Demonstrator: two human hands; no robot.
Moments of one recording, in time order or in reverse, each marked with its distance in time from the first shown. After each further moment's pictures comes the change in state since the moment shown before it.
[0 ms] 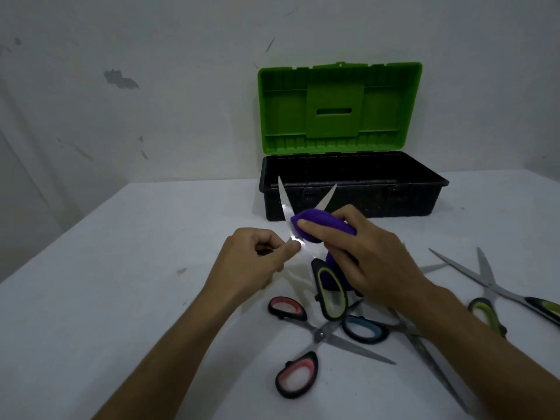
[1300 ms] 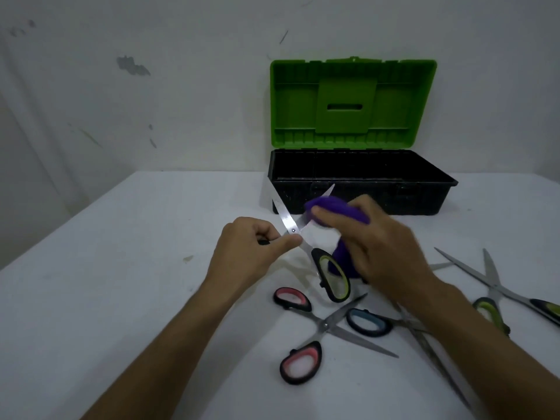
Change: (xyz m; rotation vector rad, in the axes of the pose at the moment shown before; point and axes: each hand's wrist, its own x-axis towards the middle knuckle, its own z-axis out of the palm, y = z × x) left_hand 0.001 -0.011 -0.005 0.092 0.122 0.032; right_hand 0.002 -0.001 0.001 -0.105 0.066 0.051
